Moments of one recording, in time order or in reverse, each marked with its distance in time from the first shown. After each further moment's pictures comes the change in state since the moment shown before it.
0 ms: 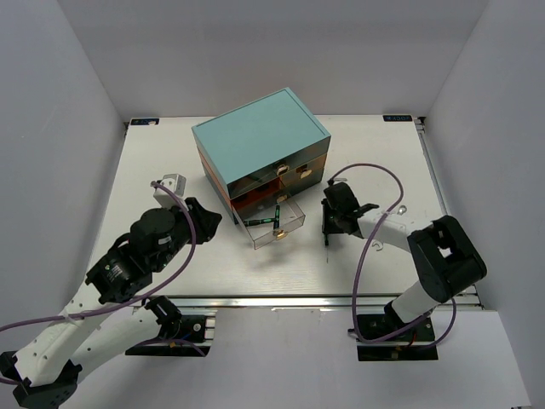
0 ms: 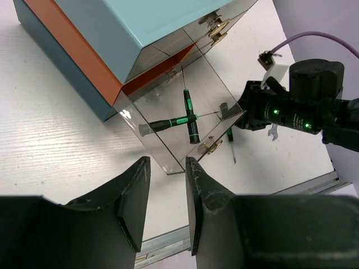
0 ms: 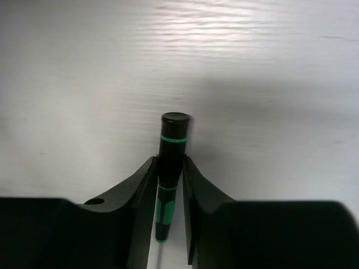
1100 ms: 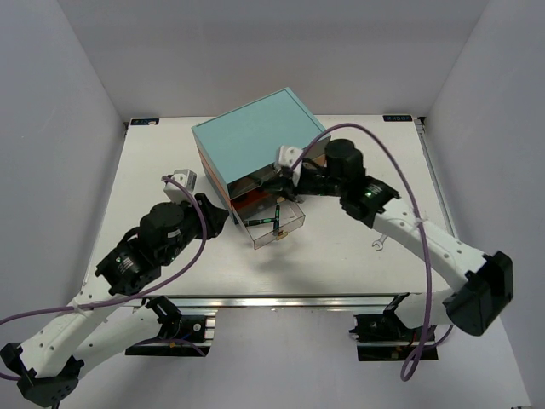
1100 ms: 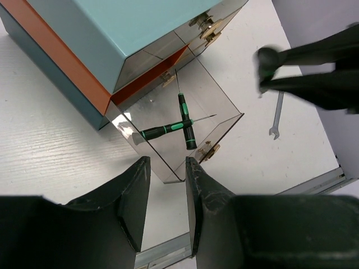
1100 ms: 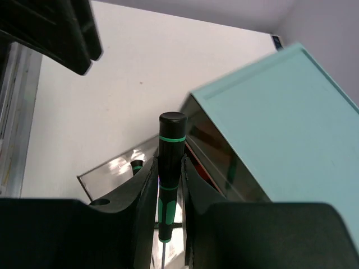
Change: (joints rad) left arm 0.000 0.060 -0.008 0.077 0.025 0.042; right arm 0.155 -0.258 0.420 0.051 -0.760 -0.870
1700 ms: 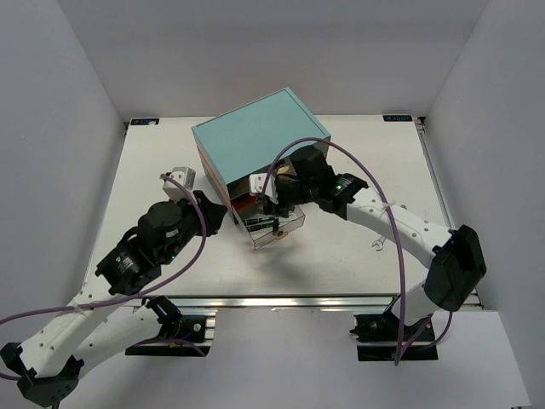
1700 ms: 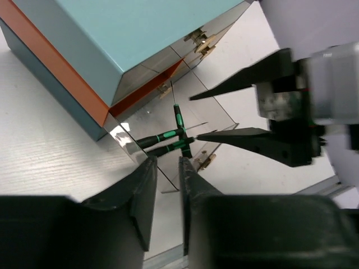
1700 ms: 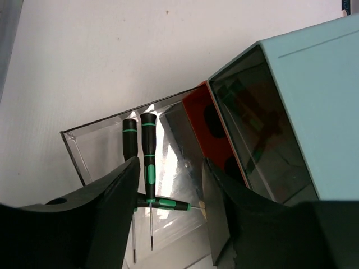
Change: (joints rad) left arm 0.000 -0.011 0.001 0.035 -0.008 0.012; right arm 0.098 0.230 0.108 -0.255 0.042 -0.377
